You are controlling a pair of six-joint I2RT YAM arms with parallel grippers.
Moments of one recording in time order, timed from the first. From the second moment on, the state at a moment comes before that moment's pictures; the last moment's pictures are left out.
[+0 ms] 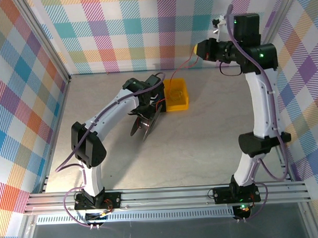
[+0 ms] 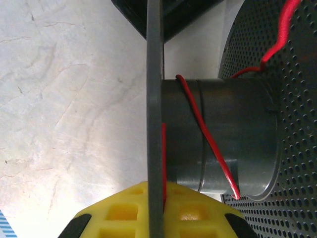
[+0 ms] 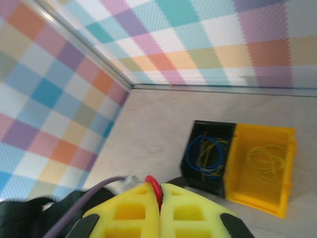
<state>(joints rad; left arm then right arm) -0.66 1.91 1.91 -1.39 -0.32 -0.15 0.23 1.80 2.53 -1.20 -0.54 0.34</state>
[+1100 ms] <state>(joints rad) -0.45 2.11 2.44 -1.38 -0.33 -0.43 0.99 1.10 1.10 -0.38 -0.40 0.73</state>
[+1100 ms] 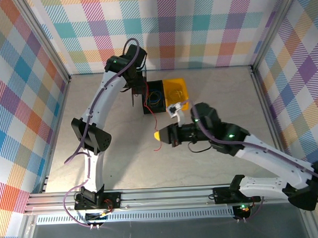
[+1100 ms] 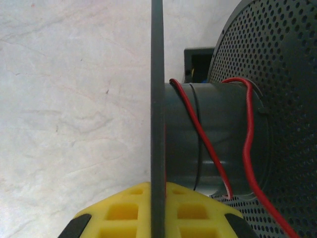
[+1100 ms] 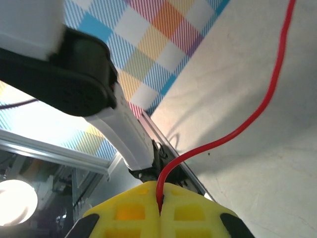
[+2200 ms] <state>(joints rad) -0.14 1.28 1.75 -1.06 0.58 -0.37 0.29 1.50 1.01 -0.28 -0.67 0.54</state>
